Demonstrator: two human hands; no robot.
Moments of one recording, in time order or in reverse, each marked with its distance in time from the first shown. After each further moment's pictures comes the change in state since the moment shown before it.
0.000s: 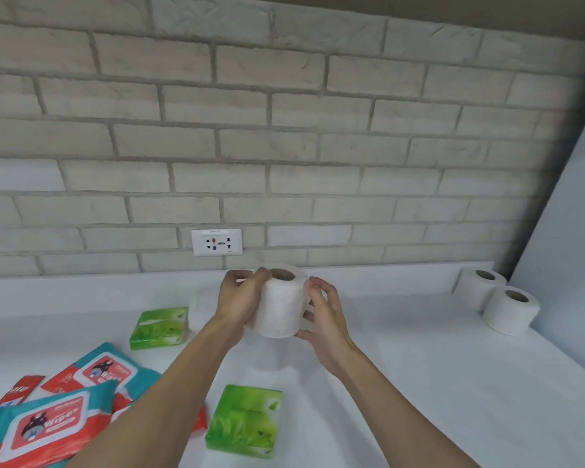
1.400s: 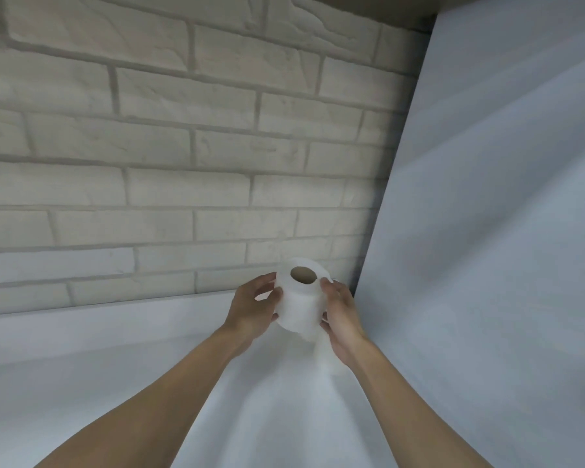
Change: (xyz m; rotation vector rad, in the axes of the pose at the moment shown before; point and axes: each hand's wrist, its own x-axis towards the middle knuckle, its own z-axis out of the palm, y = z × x) left_hand 0.030 -0.057 0.445 0.017 -0.381 0.122; right_hand 0.110 -0.151 -0.416 -0.167 0.380 0.006
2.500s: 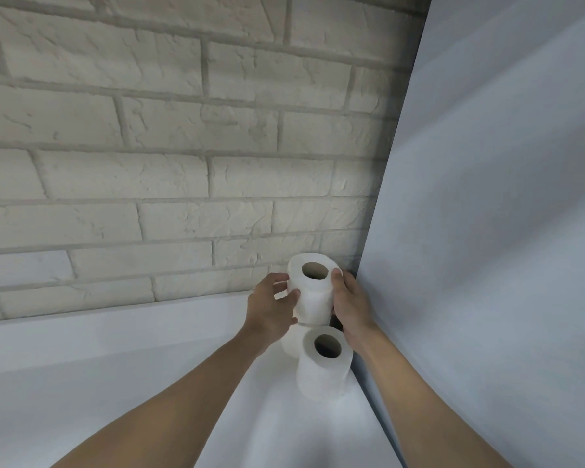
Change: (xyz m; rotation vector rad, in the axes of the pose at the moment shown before) left_hand 0.084 -0.046 0.089 0.158 0.091 -0.057; right_hand 0.121 0.008 -0.056 -0.140 0.018 -0.119
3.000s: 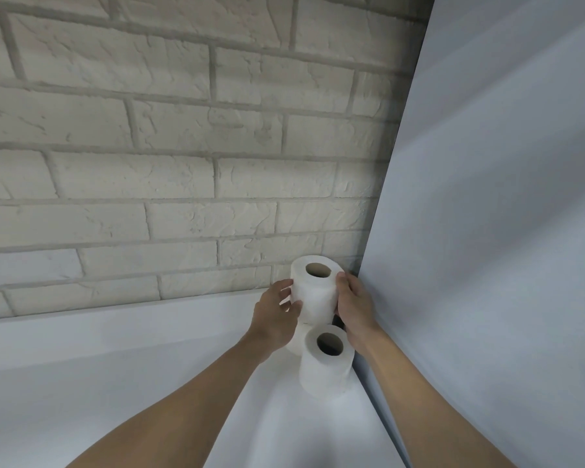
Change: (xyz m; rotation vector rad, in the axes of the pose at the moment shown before) left_hand -0.006 -0.015 -0.004 0.045 -0.104 -0.017; right_hand -0.008 0.001 -0.001 0.003 0.020 -0.014
